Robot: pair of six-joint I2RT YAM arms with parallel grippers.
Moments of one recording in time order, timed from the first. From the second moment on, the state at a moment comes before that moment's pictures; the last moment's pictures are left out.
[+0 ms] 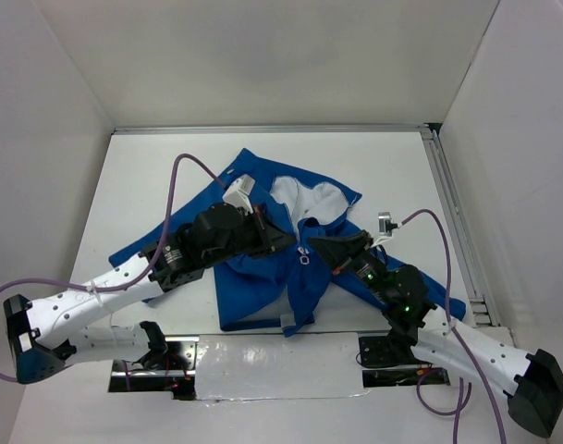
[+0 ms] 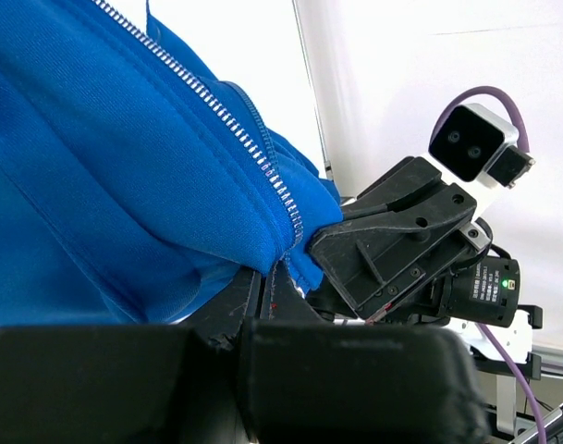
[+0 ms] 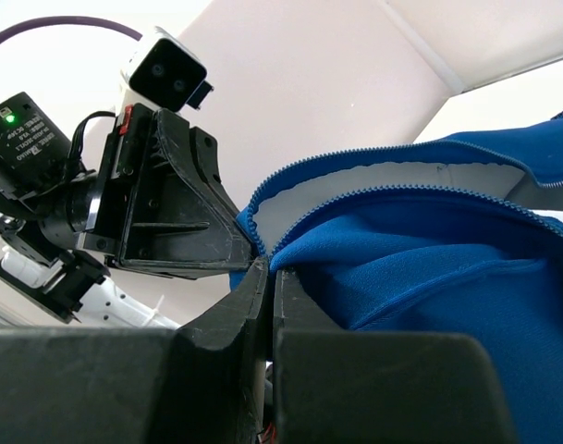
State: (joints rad) left arm -0.99 1.11 1.07 -0.33 -0.10 -1.05; right arm 0.80 0.57 0.18 0.75 0.01 0.88
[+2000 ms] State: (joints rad) left arm -0.99 1.04 1.02 -0.33 -0.11 -1.08; right arm 0.84 0.58 0.19 0.69 0.02 0.84
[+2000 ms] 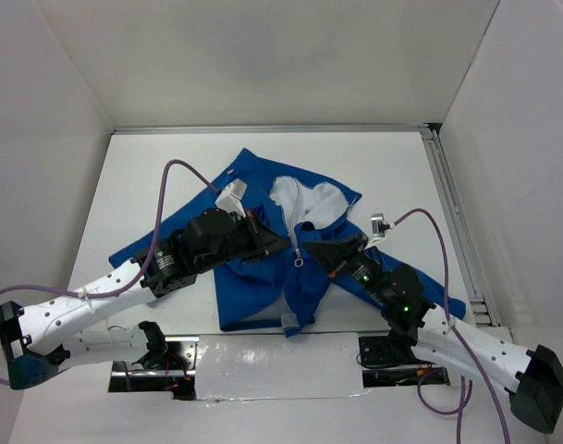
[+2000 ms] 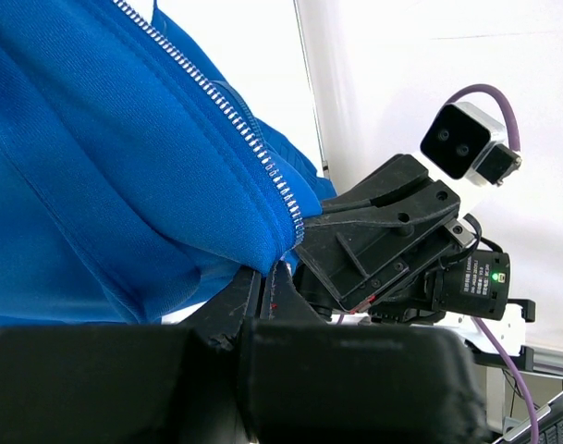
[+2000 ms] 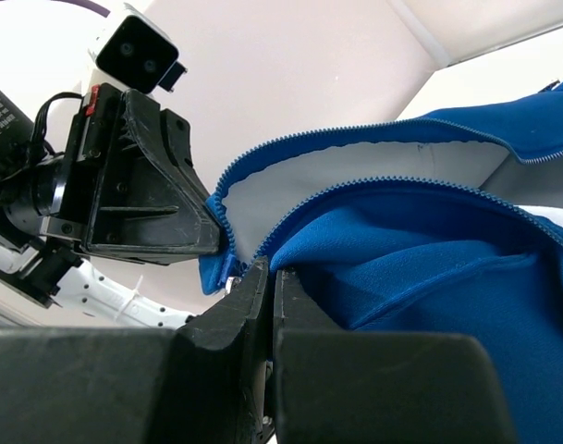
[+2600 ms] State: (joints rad) left arm -0.99 1.05 1.02 -0.33 -0.12 -1.09; right arm 0.84 0.57 0.19 0.69 0.02 0.84
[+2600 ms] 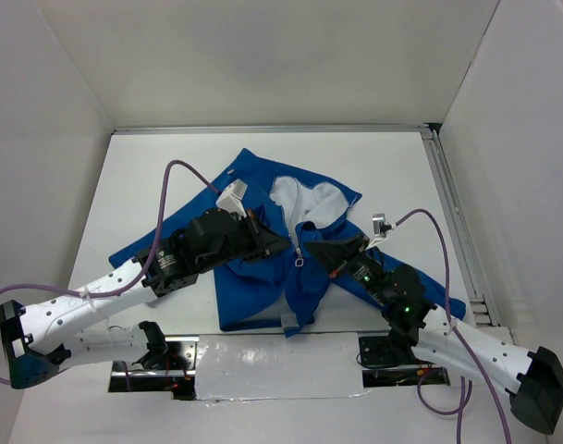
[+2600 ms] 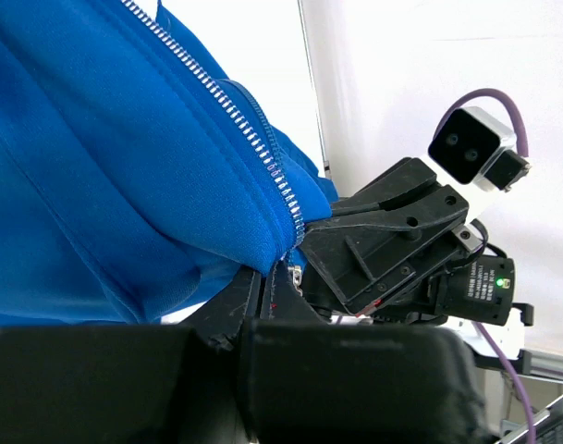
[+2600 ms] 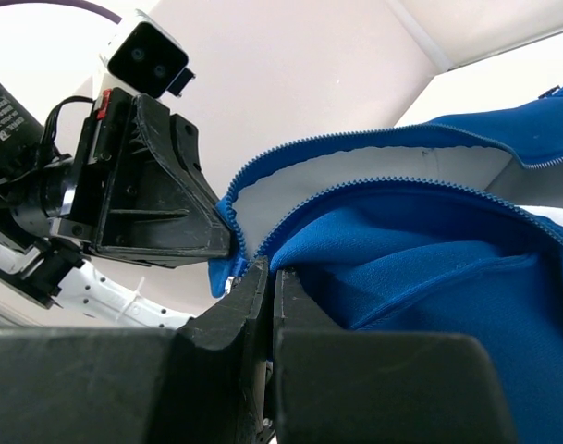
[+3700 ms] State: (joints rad) left arm -1.03 1.10 1.04 -0.38 -0.20 -1.15; right arm 0.87 0.59 0.20 0.65 0.12 0.90
